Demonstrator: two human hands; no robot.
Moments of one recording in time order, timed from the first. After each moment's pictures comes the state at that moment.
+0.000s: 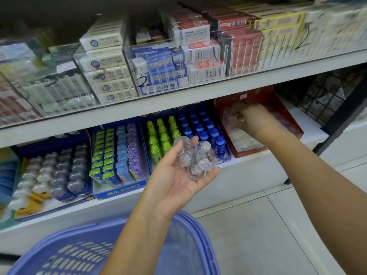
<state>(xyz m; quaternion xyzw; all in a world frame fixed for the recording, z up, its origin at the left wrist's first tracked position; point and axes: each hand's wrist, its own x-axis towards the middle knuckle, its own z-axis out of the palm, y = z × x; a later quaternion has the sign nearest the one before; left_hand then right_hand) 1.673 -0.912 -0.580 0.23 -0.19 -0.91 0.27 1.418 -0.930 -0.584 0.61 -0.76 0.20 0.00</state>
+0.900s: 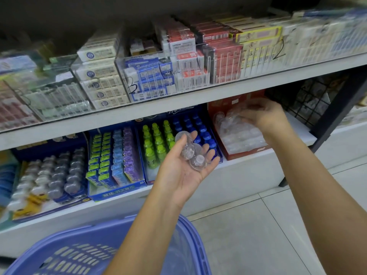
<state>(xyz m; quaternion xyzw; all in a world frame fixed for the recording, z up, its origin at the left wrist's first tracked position) 1.639 -0.905 -0.569 0.28 -0.19 -0.88 0.33 1.409 -0.899 -0.564 0.32 -0.66 0.62 -0.27</state>
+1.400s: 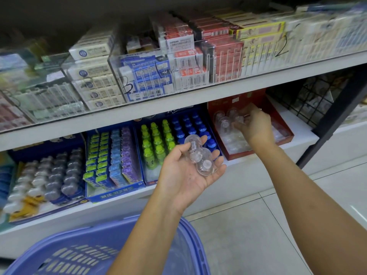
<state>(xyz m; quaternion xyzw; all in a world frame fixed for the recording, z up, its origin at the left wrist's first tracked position) 1.639 -0.905 -0.575 0.25 -0.20 -0.91 0.26 1.406 -0.924 -0.611 0.43 -0.80 0.41 0.01</state>
